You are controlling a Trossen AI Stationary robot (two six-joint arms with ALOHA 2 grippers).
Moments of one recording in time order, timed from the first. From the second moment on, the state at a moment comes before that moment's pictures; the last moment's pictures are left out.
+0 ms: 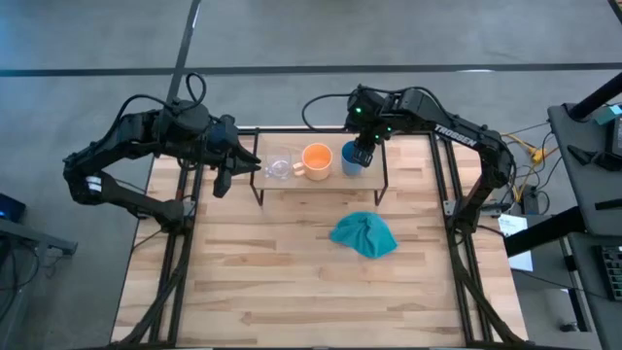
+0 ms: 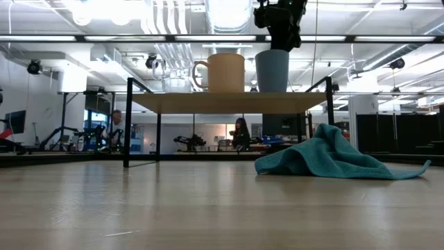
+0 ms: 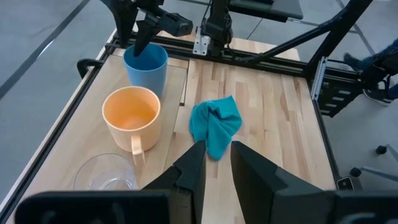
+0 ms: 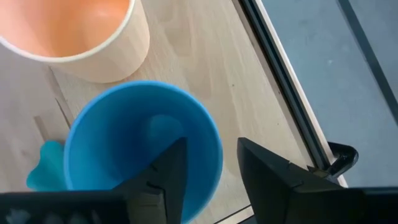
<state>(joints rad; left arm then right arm) 0.16 1.16 1.70 -1.06 0.10 -0.09 -0.41 1.71 1.86 -1.30 0.08 -0.04</state>
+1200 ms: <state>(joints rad) 0.16 1.03 1.68 -1.12 0.09 -0.20 -0.31 1.57 2.35 -1.51 -0.05 0.28</state>
